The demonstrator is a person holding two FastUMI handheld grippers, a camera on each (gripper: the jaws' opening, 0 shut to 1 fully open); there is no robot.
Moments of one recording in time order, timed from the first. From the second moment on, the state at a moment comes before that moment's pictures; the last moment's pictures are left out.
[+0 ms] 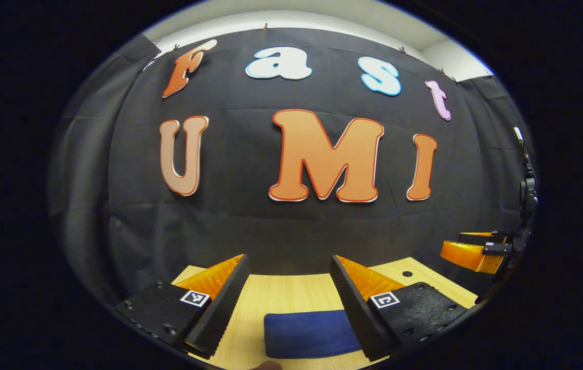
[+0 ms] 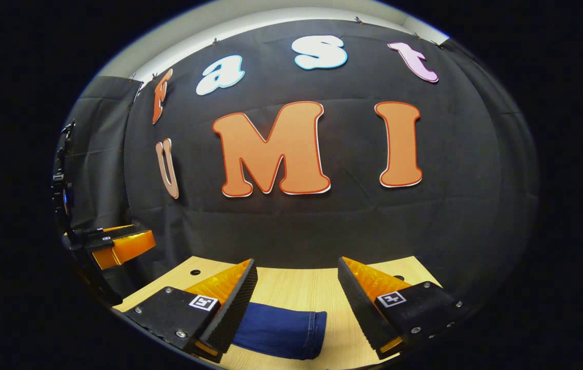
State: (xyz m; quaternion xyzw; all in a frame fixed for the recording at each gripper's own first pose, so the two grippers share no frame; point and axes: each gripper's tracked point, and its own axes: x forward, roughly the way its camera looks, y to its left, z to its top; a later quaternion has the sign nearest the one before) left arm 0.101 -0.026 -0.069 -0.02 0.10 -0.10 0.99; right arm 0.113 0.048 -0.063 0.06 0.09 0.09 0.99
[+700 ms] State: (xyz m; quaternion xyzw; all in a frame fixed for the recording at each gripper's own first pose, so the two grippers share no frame) left arm 0.059 -0.019 -0.076 0.00 0.02 -0.09 1.00; right arm 0.104 0.085 -0.060 0.07 0.04 0.07 0.99
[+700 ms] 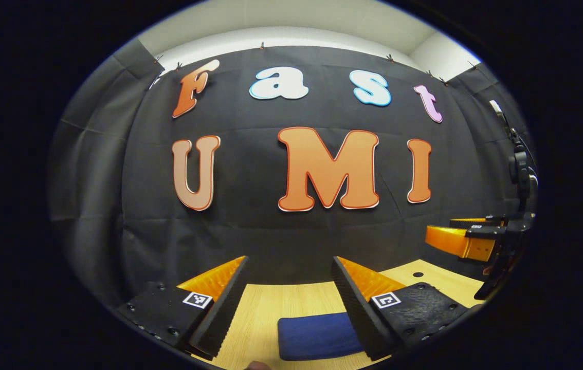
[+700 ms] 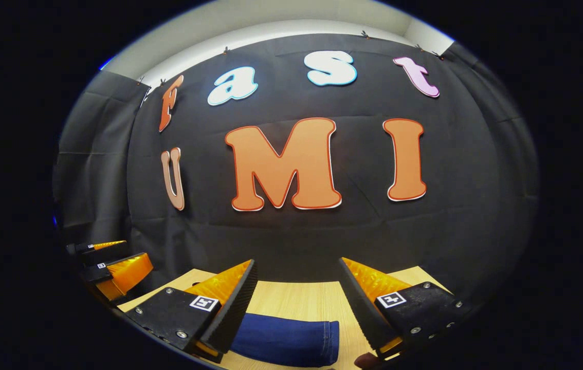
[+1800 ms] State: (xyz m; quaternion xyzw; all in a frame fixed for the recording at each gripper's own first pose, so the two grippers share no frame) left arm 0.046 -0.005 -0.100 -0.01 0.03 -0.08 1.00; right arm 0.058 0.133 -0.090 0.06 0.06 0.10 0.99
